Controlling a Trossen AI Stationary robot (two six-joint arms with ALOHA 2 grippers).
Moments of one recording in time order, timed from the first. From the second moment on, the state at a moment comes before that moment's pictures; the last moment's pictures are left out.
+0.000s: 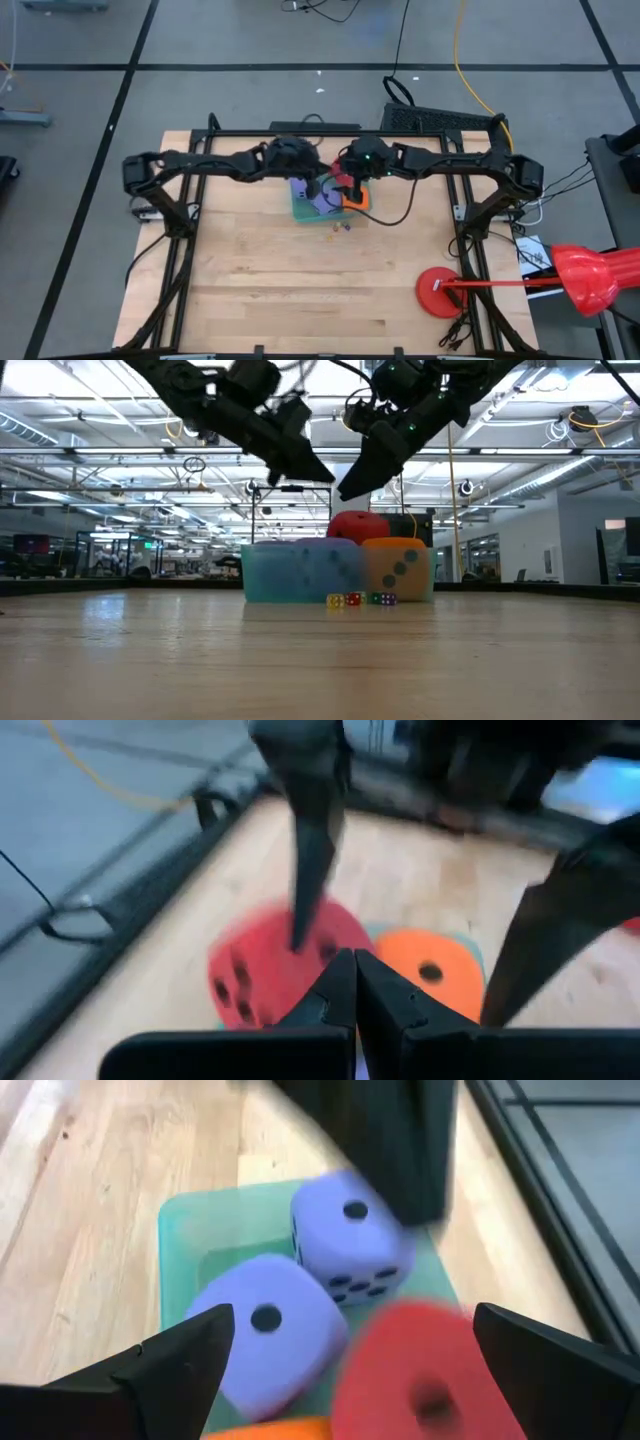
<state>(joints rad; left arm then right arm) 0.32 1.60 1.01 0.18 0.10 -0.02 -0.32 1.55 1.08 -0.18 -0.13 -0.19</state>
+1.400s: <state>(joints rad) 0.17 0.39 0.37 -0.07 -0.02 0.04 -0.42 0.69 0.44 0.27 -0.32 0.19</state>
